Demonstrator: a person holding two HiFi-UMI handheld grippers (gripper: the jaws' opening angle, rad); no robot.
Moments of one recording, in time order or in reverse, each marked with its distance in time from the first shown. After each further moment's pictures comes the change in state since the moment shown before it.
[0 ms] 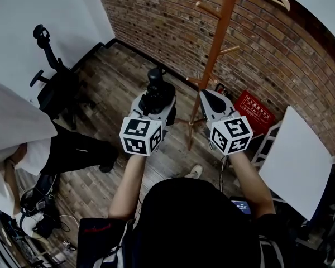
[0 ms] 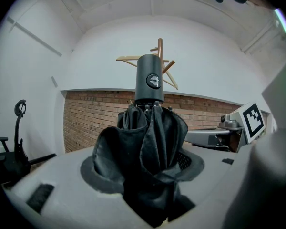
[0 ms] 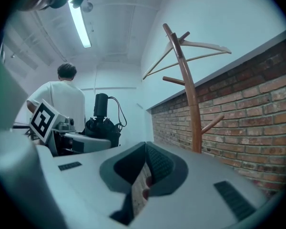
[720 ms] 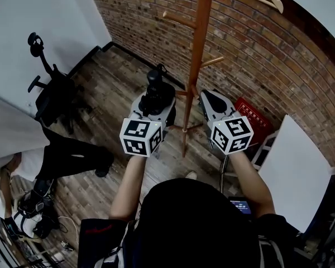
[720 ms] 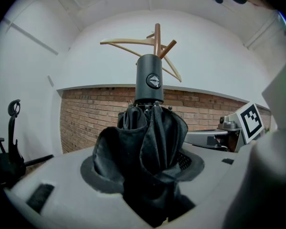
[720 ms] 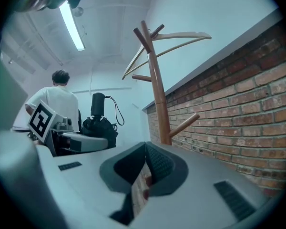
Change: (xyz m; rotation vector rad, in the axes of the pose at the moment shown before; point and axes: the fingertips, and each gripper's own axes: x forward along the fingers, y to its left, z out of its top) left arm 0.097 -0.030 0.006 0.004 0.006 0.016; right arm 0.011 -0.109 -0.003 0.033 0.005 0.004
